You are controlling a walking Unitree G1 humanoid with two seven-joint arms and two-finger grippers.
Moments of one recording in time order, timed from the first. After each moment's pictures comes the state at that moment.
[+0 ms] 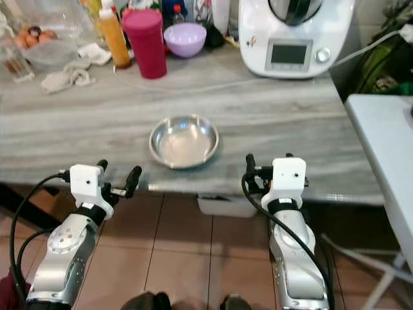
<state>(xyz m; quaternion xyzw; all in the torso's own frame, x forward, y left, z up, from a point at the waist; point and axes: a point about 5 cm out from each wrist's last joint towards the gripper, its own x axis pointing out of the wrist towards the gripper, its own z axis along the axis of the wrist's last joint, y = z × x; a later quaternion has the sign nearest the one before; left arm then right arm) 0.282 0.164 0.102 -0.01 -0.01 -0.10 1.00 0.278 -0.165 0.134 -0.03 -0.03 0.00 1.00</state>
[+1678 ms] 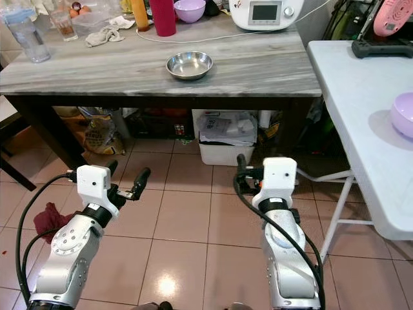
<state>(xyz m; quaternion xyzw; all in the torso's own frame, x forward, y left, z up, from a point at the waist) 0.279 0.153 0.104 -0.02 -0.02 -0.14 0.99 0.279 -0.152 0.133 -0.02 -0.03 0.01 1.00</state>
